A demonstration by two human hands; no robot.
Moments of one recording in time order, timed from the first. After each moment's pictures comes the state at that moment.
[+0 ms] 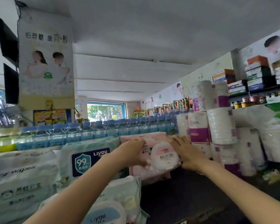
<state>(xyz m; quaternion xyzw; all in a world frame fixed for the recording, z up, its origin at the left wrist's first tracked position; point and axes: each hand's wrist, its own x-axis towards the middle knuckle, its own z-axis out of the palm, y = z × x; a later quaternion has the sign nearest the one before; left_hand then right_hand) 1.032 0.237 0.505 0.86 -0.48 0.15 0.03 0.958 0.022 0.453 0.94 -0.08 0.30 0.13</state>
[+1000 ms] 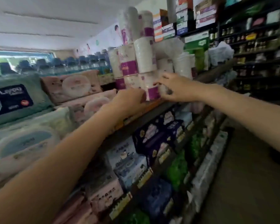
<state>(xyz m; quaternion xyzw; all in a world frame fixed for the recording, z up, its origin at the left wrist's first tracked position) 0.907 0.164 0.446 0.74 -0.65 0.19 0.03 0.765 0.049 0.443 0.95 -0.20 0.22 0.08</state>
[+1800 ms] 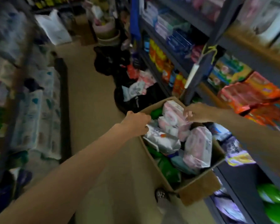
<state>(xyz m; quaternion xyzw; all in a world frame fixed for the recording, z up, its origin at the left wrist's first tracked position) 0.279 0.105 0.078 0.26 -0.94 -0.09 -0.18 0.054 0.197 0.063 0.60 -0.75 -0.09 -0.25</state>
